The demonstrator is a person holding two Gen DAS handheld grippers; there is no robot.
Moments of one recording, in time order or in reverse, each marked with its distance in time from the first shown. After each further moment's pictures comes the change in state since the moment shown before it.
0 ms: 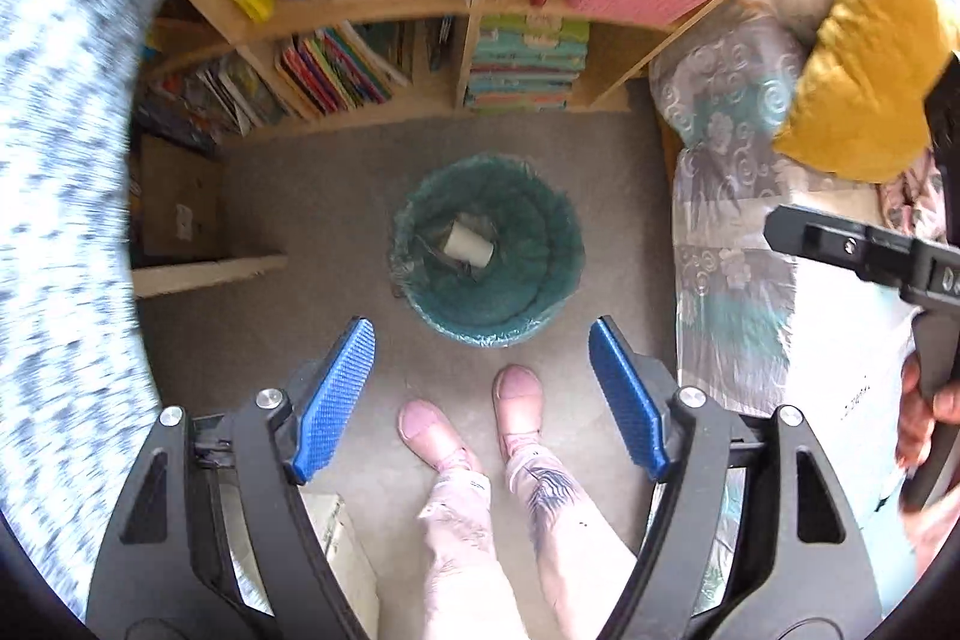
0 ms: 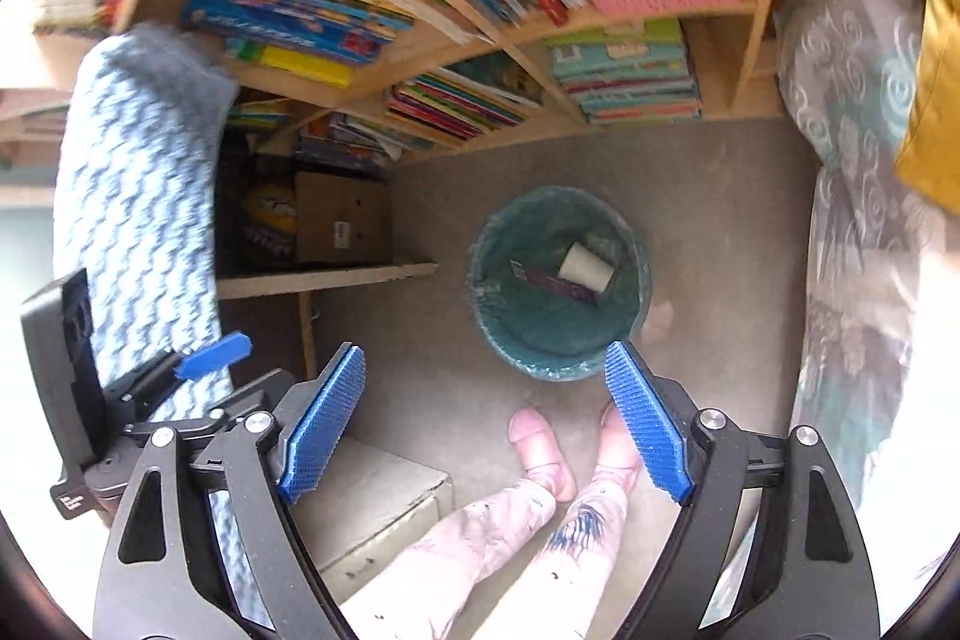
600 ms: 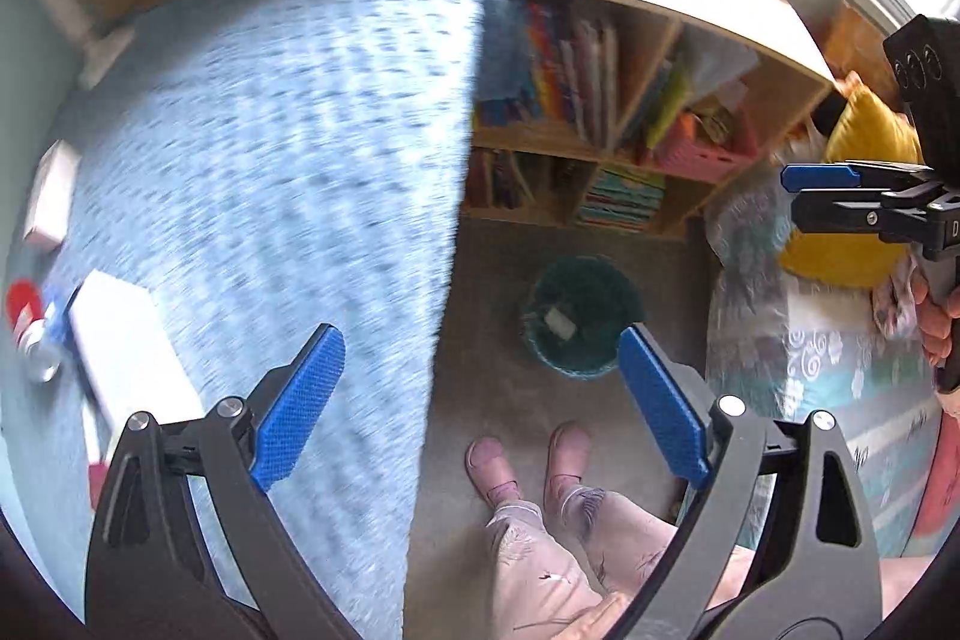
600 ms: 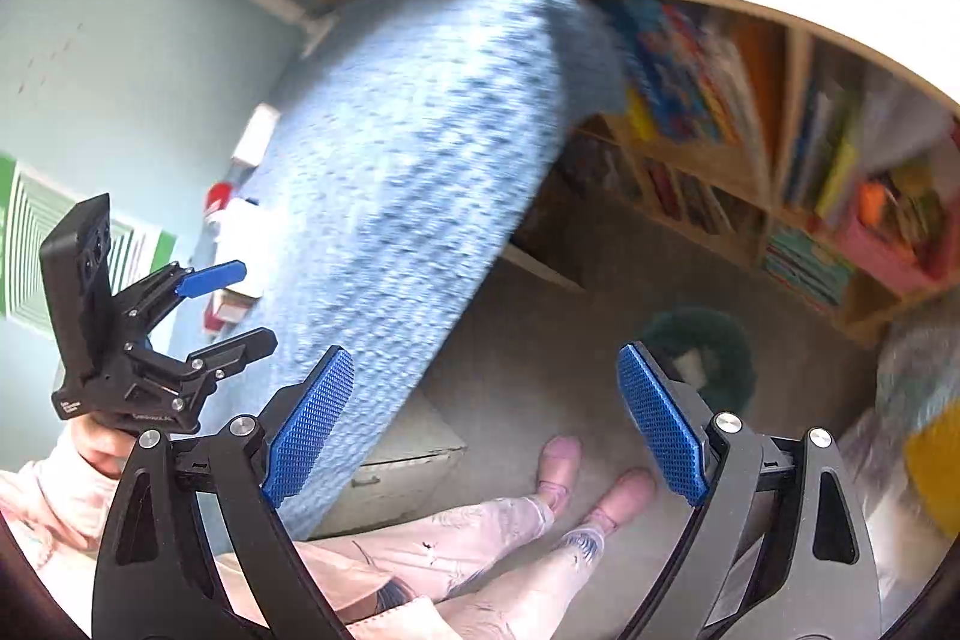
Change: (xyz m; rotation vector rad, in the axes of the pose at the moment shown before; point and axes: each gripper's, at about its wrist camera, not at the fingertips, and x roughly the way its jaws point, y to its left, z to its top) left arm -0.237 0.090 -0.117 -0.234 -0.309 0.170; right arm -0.108 0.230 -0.012 -0.621 0.027 0.216
